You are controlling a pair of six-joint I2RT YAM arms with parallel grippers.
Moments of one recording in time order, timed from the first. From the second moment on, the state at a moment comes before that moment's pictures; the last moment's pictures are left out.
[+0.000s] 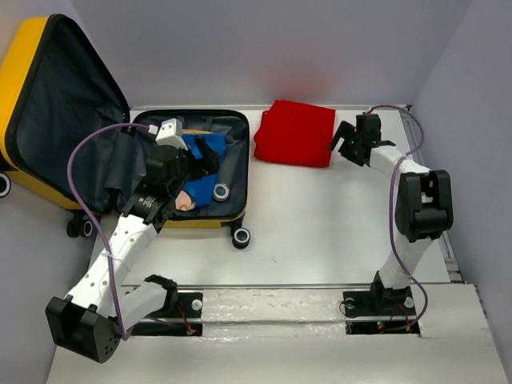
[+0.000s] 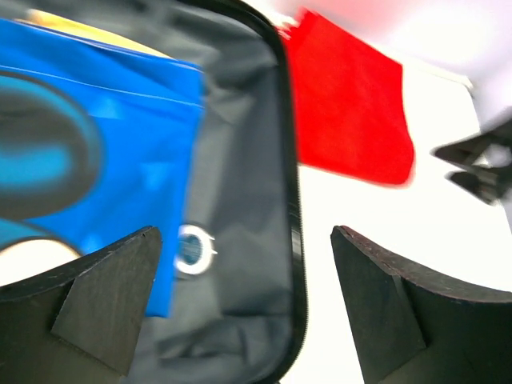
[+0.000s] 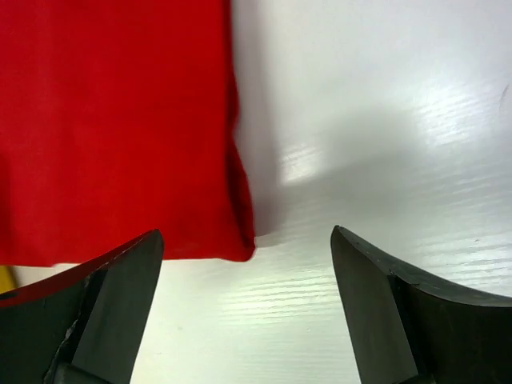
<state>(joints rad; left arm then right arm) -0.33 0.99 0.92 -0.24 -0.10 -0.49 0.09 1.83 1.32 -0.18 -0.03 0.54</state>
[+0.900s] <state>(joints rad) -0.85 1.51 1.22 -0.22 -0.22 -0.50 0.03 1.56 0.76 0.04 -0.12 0.60</state>
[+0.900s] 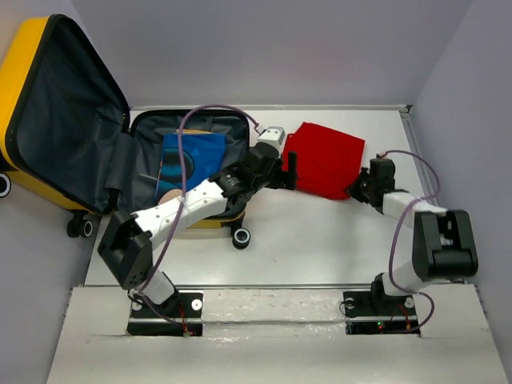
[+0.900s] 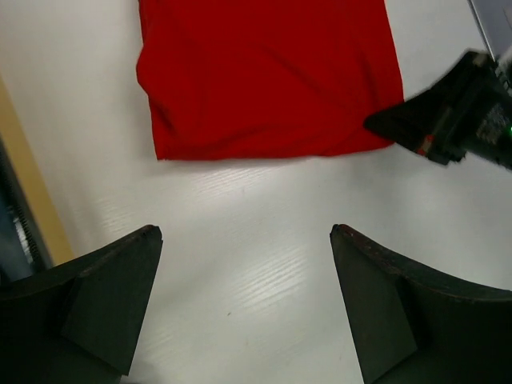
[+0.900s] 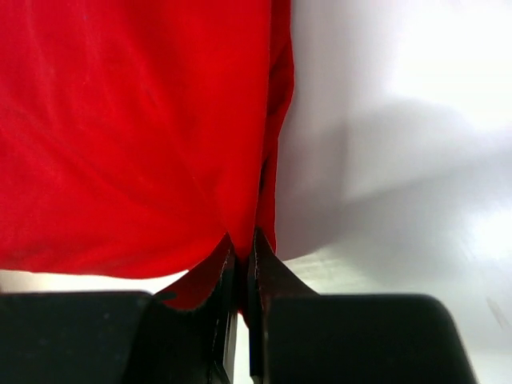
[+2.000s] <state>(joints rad) -0.79 2.12 1.68 -0.40 -0.26 -0.44 -0.21 1.58 0.78 0.00 -0.11 0.65</state>
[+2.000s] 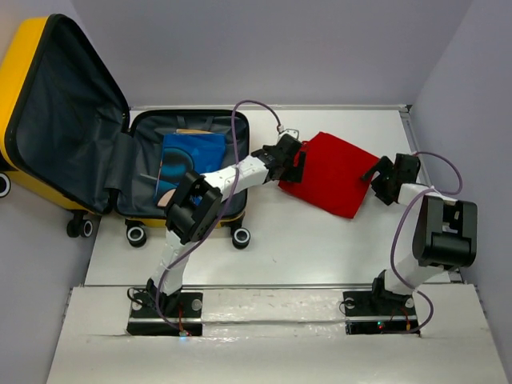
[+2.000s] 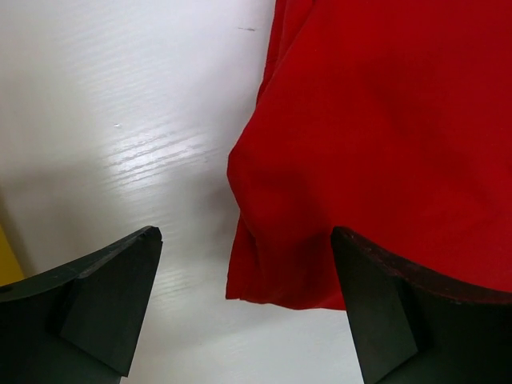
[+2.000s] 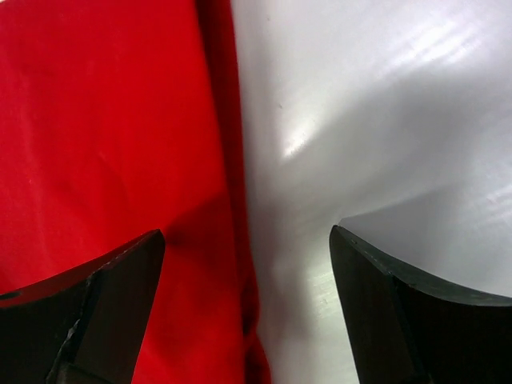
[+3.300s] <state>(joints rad) -0.74 2.20 1.59 -0.15 0.06 -0.56 -0.18 1.89 0.88 0.42 -0.40 0.85</state>
